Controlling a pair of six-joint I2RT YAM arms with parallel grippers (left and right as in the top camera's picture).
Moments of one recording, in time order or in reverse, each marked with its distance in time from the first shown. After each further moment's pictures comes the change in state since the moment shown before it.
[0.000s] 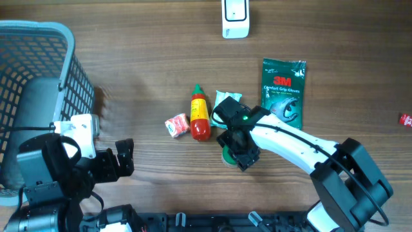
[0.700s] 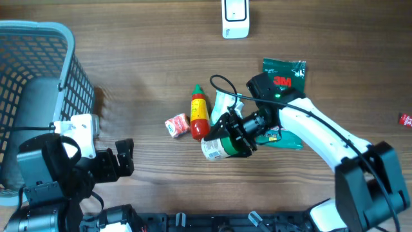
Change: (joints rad) left arm 0.000 0.000 0.000 0.000 0.000 0.000; right arm -0.261 -0.070 0.059 -0.078 -0.975 -0.855
